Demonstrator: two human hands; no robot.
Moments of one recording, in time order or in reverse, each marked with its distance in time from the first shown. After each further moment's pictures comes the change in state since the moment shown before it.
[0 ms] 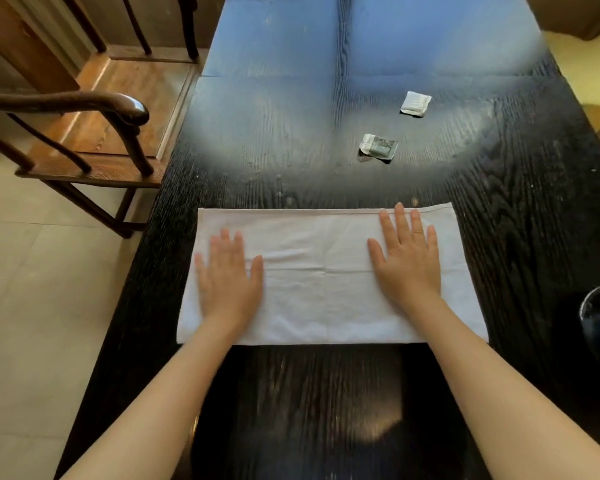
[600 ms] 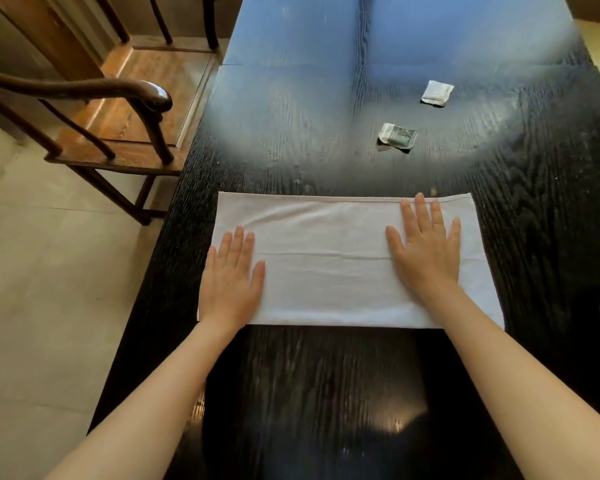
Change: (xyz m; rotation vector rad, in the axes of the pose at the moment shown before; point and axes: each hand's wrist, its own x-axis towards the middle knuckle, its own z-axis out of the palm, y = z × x) left_hand -0.020 -0.042 0.004 0.045 -0.037 0.159; right_hand -0.002 0.004 -0.004 0.021 -0.004 0.071
